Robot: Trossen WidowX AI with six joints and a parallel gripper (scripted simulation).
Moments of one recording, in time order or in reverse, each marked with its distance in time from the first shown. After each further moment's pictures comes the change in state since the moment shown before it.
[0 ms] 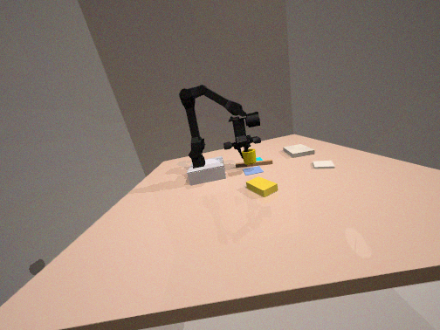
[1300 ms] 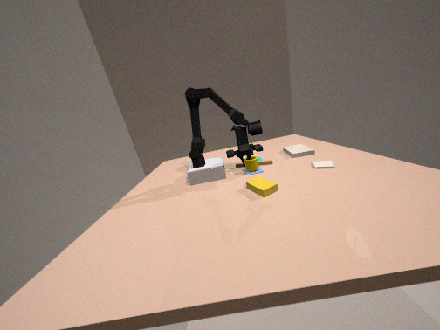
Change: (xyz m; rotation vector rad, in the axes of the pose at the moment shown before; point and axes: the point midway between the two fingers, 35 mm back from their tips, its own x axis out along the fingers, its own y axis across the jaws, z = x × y) arm 0.044 0.006 0.000 -0.004 -0.002 0.010
